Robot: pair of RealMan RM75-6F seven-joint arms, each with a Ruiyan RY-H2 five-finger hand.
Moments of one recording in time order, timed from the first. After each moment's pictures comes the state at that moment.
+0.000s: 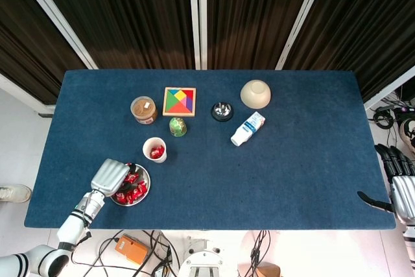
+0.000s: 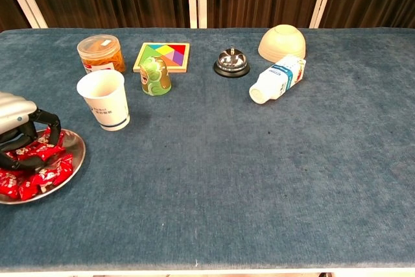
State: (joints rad) left arm -0.43 -1.45 0.03 -1.51 1.37 1.08 0.39; right arm 0.03 -1.04 0.05 -1.60 -1.57 1.55 0.19
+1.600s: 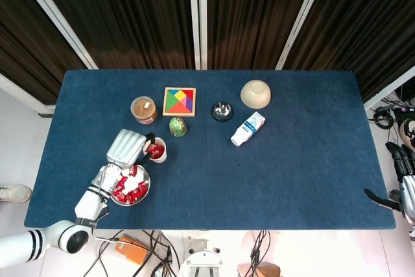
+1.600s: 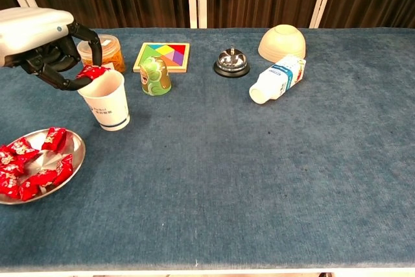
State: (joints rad) left arm -0.59 -1.43 -0.16 -1.67 1.23 1.09 0.47; right arm 0.02 -1.05 0.07 -1.58 -1.54 1.57 0.21
